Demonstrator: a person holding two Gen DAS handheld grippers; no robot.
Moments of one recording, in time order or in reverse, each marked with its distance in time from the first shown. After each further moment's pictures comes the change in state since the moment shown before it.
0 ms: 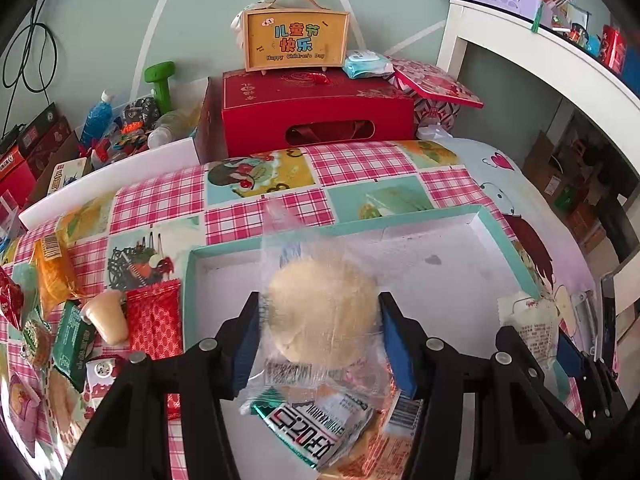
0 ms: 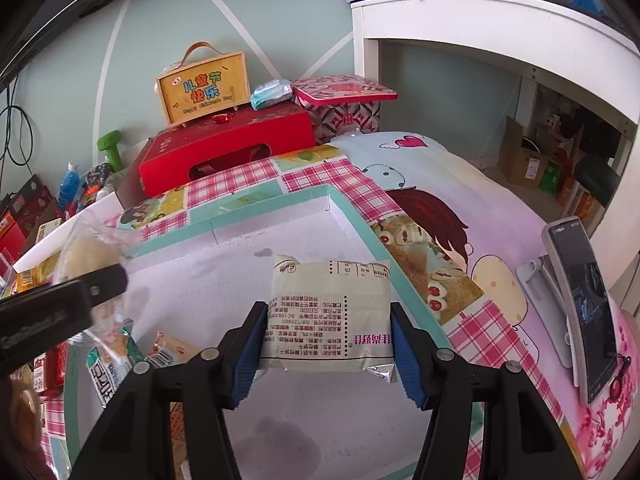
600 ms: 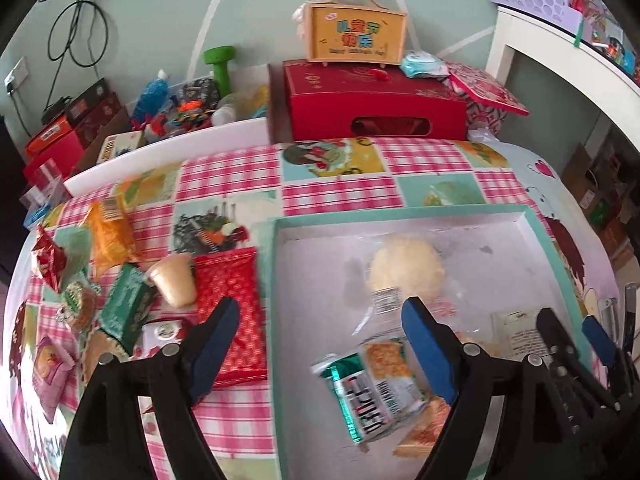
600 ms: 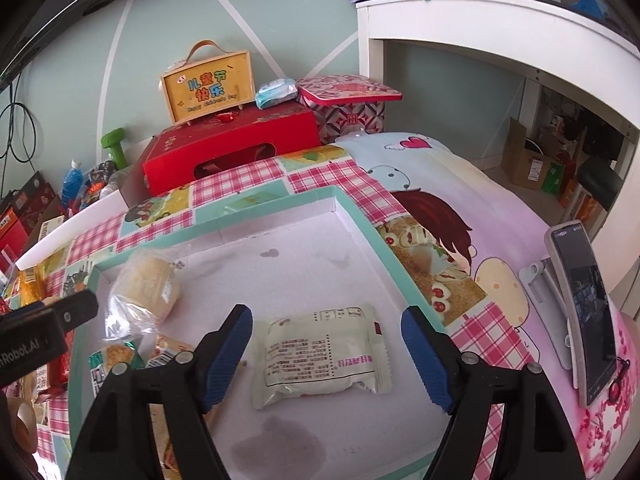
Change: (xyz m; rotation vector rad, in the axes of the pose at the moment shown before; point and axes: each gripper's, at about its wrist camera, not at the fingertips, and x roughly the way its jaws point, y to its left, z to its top) left arm -0.025 0.045 -0.020 -0.090 0.018 0.144; right arm -0.005 0.006 0.003 -0.012 -0.001 0.011
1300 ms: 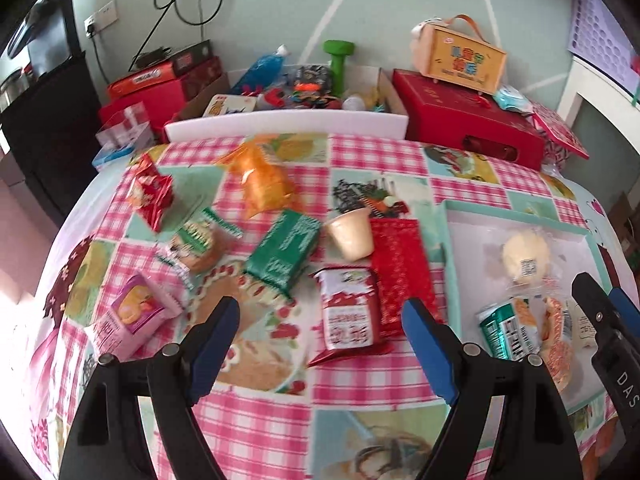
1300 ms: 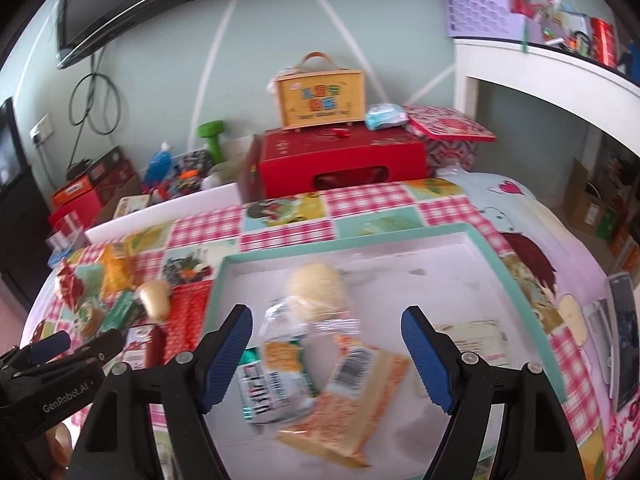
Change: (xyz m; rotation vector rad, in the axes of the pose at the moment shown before) left arm -0.034 0.124 -0.048 -0.182 -0.015 0.130; right arm -0.046 0.103 -0.006 -0.150 -0.051 0.210
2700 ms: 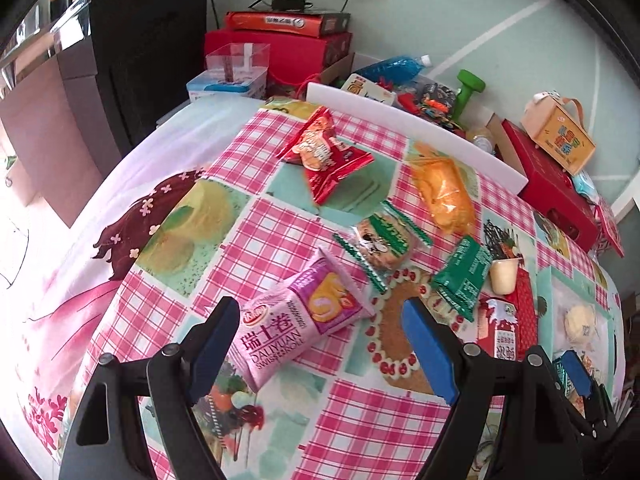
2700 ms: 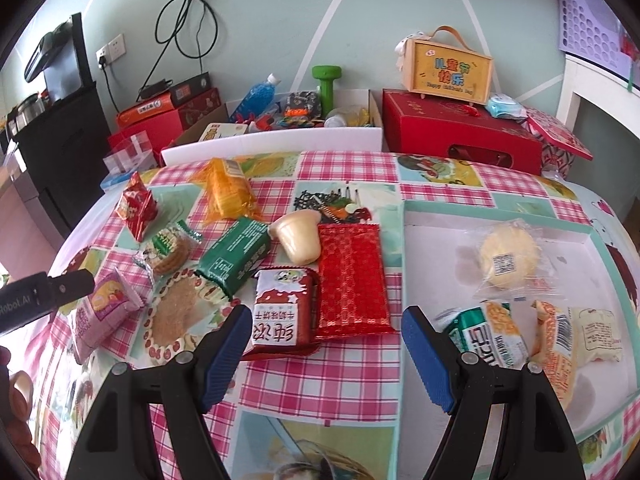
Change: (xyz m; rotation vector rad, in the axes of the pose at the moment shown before) left arm 0.005 0.168 -0.009 -0.325 0.038 0.035; right arm 0.025 0.141 -0.040 -0.196 0.112 0.165
